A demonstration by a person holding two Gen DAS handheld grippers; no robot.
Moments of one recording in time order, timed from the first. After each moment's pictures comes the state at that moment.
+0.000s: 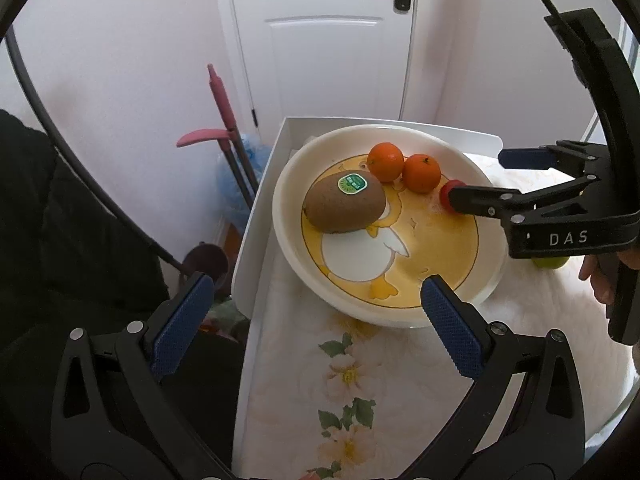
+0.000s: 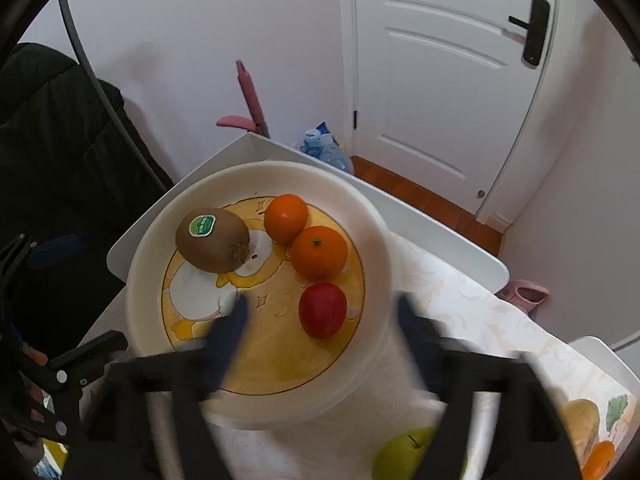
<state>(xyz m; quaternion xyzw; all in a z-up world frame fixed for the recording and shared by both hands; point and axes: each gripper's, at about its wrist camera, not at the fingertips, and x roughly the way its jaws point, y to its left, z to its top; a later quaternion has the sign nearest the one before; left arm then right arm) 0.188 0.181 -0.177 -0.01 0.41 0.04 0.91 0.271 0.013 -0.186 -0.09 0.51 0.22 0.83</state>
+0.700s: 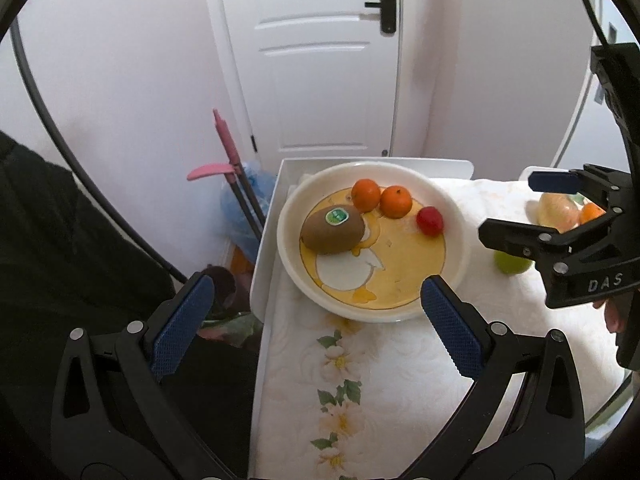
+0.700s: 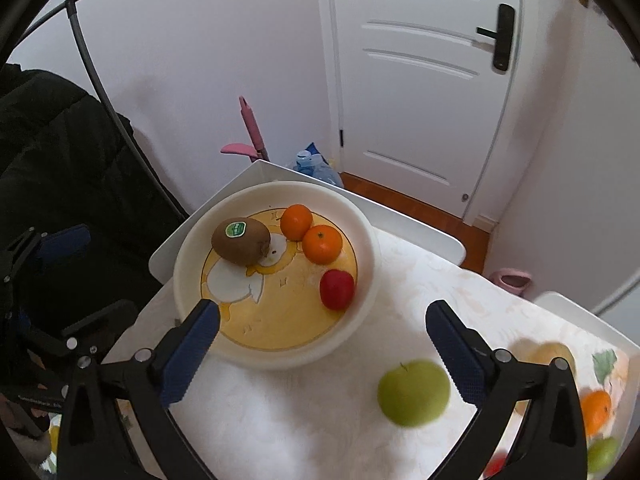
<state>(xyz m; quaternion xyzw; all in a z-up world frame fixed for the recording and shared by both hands) 0.155 0.168 -0.126 0.01 0.38 0.03 0.93 0.222 -0.006 -0.131 -0.06 0.49 0.19 0.85</state>
